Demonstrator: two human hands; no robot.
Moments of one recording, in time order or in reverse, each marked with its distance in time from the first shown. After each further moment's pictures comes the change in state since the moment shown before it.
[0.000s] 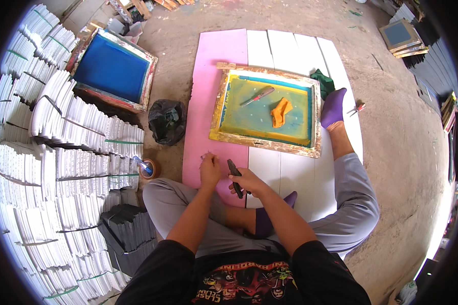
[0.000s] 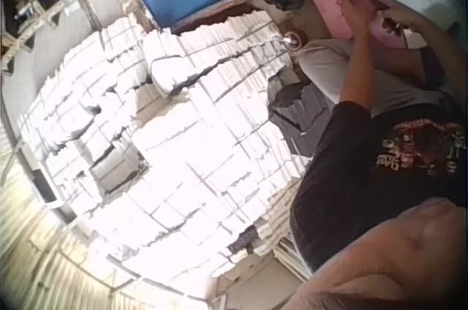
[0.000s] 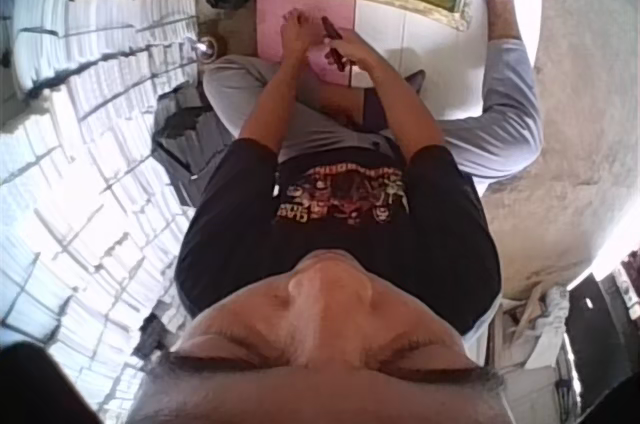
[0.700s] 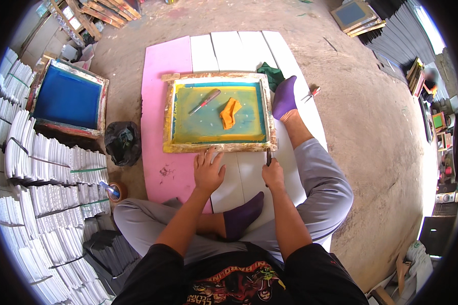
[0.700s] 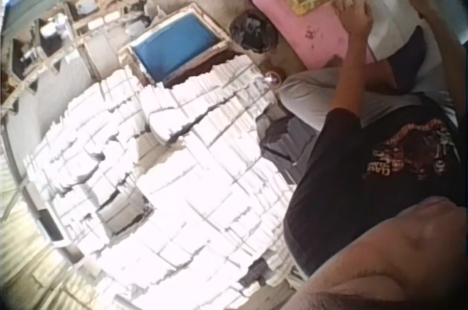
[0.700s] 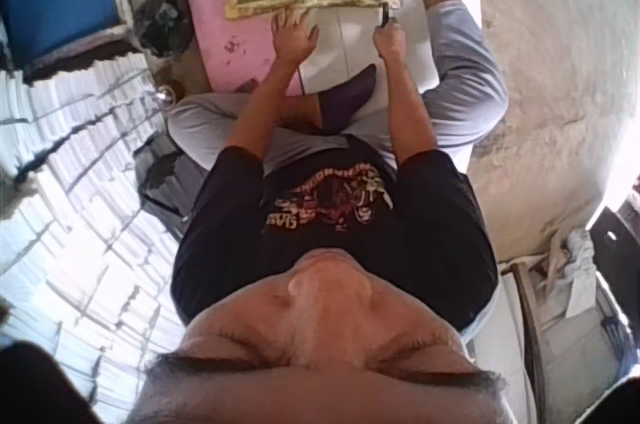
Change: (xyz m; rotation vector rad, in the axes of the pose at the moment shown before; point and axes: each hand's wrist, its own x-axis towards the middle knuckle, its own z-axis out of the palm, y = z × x) left_hand -0.024 0.107 0.072 0.312 -0.124 0.704; right_hand -0.099 0.039 -0.153 -0.462 1.106 0.082
